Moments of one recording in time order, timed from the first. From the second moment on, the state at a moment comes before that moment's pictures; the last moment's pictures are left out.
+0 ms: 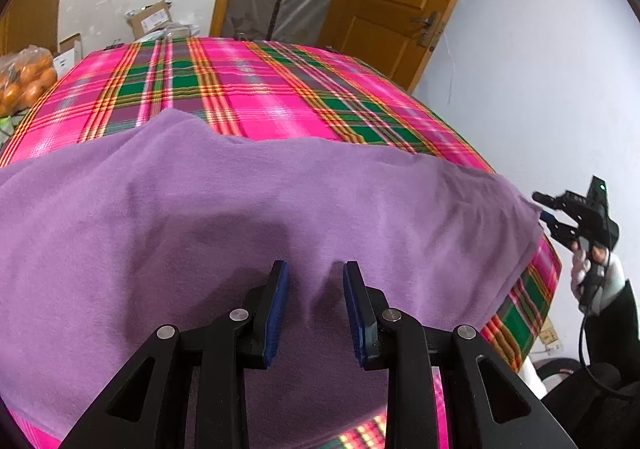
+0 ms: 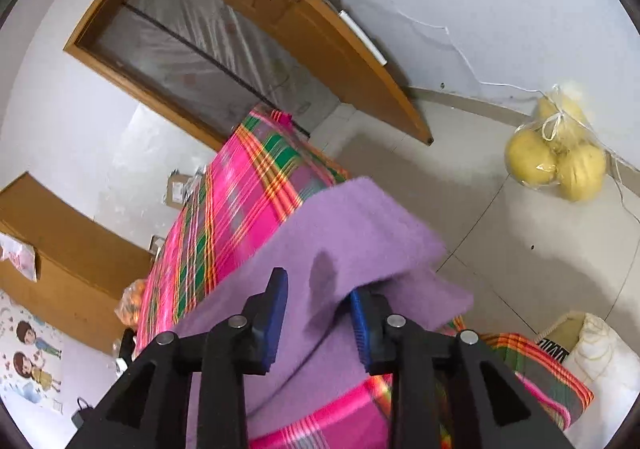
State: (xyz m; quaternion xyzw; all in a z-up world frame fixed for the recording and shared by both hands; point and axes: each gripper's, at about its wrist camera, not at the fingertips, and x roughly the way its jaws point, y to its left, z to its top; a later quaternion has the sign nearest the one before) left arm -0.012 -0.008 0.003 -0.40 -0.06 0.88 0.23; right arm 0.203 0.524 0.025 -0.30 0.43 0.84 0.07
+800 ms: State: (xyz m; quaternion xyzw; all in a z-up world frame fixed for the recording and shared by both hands) left arm 0.000 0.131 0.008 -0.39 0.11 0.82 0.40; right arm 0.206 0.547 0.026 -0.30 0.45 0.84 0.09
